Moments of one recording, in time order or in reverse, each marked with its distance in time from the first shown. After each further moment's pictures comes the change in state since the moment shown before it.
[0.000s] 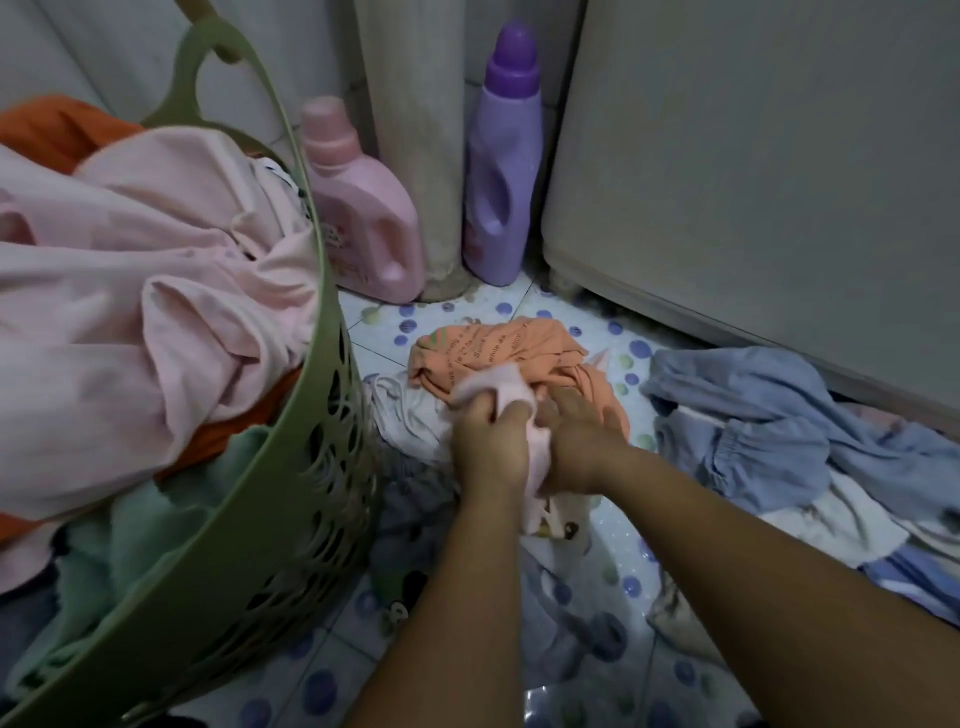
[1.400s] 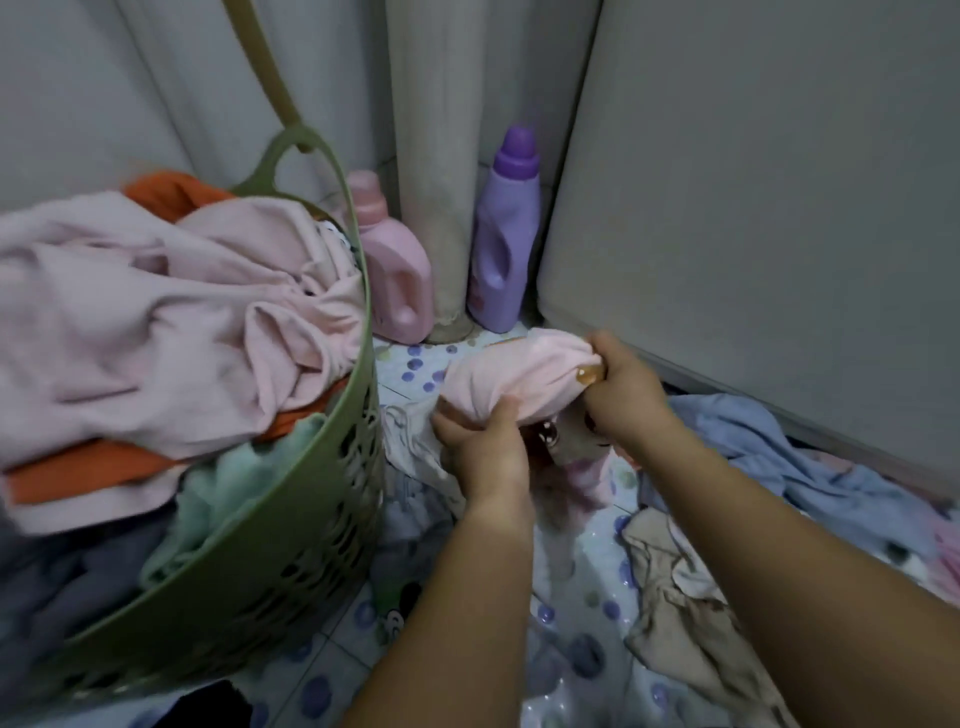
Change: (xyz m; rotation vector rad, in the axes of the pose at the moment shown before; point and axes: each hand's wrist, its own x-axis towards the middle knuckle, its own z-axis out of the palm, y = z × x) left_hand -0.026 0.022 -0.003 -0.290 0.110 -0.042; right_hand -0.045 0.007 -0.066 0.787 0.673 -0.094
